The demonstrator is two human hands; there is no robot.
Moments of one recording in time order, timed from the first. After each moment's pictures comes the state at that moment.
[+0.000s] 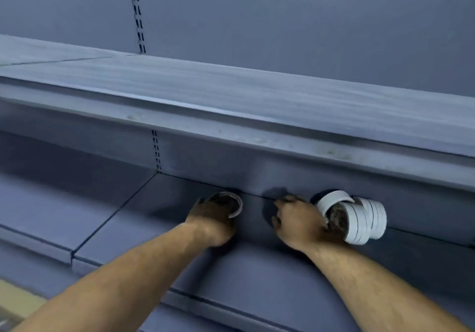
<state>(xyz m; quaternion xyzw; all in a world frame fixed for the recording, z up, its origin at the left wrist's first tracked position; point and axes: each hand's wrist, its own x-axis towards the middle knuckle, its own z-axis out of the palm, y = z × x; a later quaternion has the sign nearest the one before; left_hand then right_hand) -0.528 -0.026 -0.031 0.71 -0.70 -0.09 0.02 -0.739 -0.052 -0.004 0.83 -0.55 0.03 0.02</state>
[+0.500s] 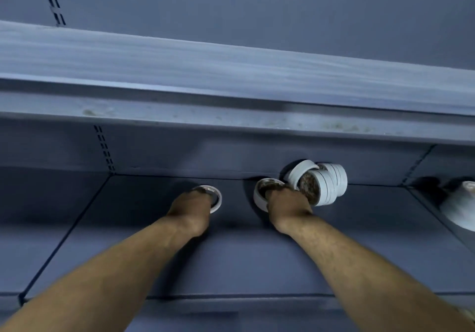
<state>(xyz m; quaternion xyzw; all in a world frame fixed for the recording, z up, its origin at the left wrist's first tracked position) -0.518 -0.044 -0.043 0.64 -0.77 -0.03 0.02 -0.734 -0.027 -0.014 0.74 -0.67 0.00 0.03</state>
